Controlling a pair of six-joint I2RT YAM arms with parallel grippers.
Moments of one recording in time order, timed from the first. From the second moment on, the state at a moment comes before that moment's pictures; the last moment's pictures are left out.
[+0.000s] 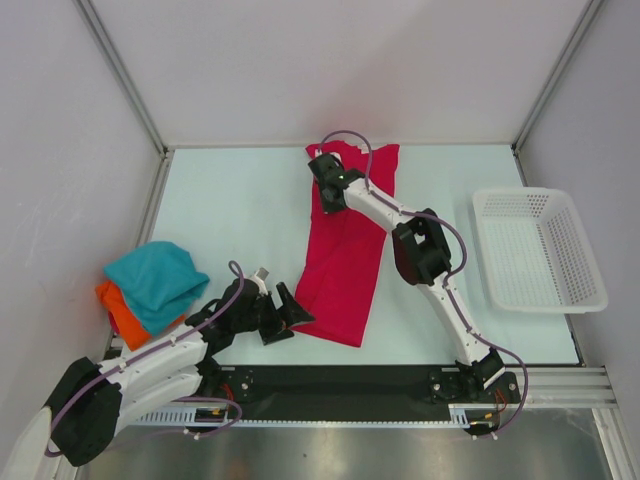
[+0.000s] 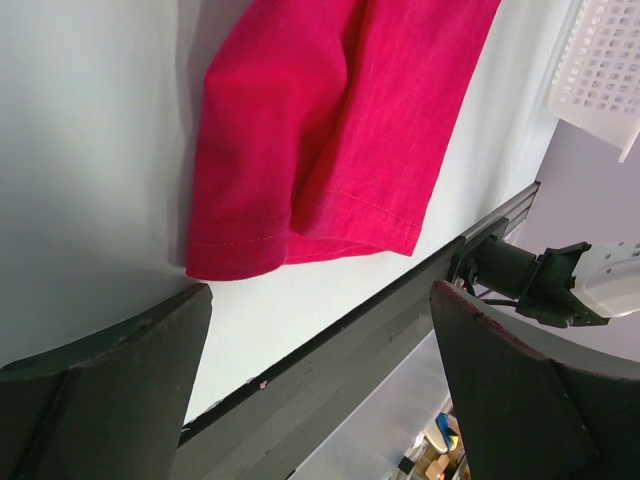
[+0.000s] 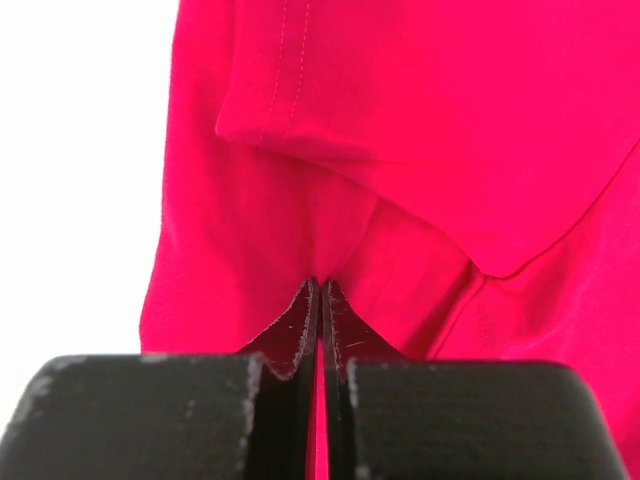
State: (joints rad) left arm -0.65 0.87 0.19 -0.04 0.32 -1.13; right arm 0.63 2.54 2.28 -0.71 0.26 0.32
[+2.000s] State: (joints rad) left arm -0.52 1.21 0.54 -0.13 0.34 -0.92; right arm 0.85 1.79 1.22 -0.64 0.33 0.63
